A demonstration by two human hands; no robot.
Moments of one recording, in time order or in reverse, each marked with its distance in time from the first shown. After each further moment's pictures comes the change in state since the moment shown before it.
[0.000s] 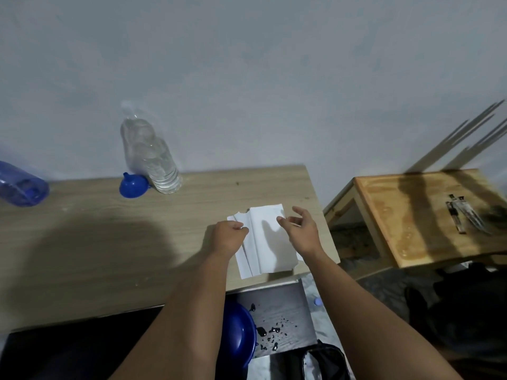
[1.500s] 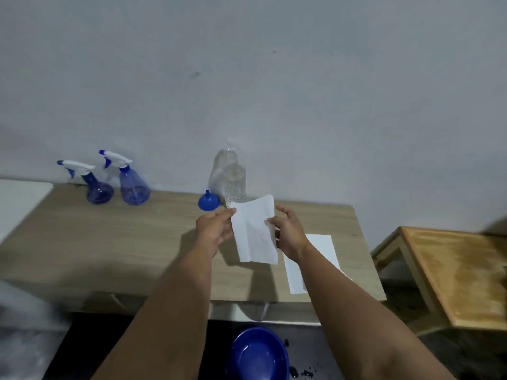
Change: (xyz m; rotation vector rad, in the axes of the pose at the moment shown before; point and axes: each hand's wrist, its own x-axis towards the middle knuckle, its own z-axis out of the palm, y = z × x) left_hand -0.053 -0.030 -0.195 -0.885 0.147 0.012; right_hand -0.086 -0.117 0.132 0.353 -0.443 0.038
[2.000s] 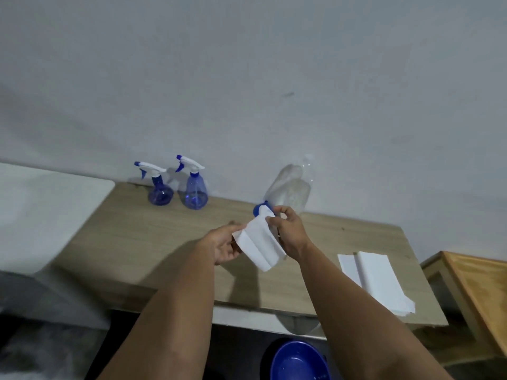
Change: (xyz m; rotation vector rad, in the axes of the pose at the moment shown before) left_hand 0.023 0.072 -0.188 -0.056 -0.165 -0.391; right_hand 0.002 0.012 0.215 -0.117 0.000 -0.107
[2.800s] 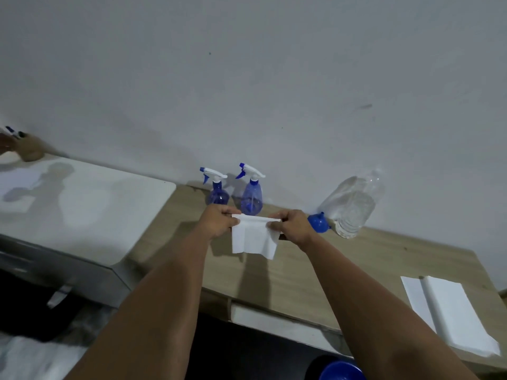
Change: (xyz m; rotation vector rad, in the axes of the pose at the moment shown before) left_hand -0.034 0.099 -0.157 0.665 0.288 0.522; right_hand 0.028 -0.005 0.147 -0.384 -0.259 -0.057
